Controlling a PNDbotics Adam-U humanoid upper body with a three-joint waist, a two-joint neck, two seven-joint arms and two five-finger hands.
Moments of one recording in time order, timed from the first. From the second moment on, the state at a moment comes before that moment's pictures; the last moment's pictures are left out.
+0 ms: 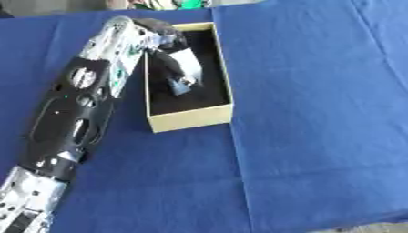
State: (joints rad) left arm -1.18 0.12 -0.18 -1.02 -1.30 -0.03 -0.80; right arm -0.35 -0.73 -0.11 -1.99 0.02 0.07 -0.63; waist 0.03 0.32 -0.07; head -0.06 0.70
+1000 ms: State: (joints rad) left arm -1.11 0.31 -0.06 -1.69 -0.73 0.28 -0.05; right arm -0.32 -0.74 -0.14 -1.99 0.02 0.04 -0.68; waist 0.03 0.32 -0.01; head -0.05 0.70
